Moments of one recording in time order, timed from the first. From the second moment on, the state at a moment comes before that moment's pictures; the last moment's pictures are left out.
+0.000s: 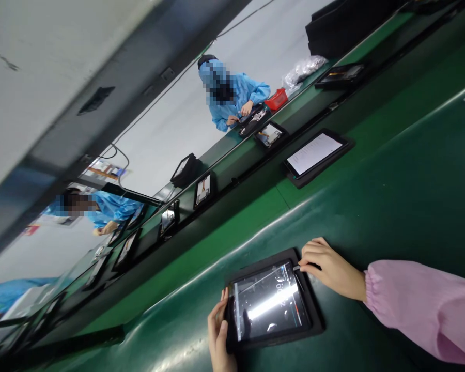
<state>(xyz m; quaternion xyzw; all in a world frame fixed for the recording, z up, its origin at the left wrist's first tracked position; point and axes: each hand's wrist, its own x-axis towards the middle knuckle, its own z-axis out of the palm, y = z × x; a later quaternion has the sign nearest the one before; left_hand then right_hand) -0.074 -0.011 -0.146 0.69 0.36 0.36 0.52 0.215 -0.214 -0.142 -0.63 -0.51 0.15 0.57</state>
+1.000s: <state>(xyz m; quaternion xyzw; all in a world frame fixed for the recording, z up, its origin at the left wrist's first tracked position) -0.016 -0.075 -0.095 0.95 -0.14 0.28 0.08 0.224 -0.225 -0.147 -0.67 -0.52 0.23 0.48</state>
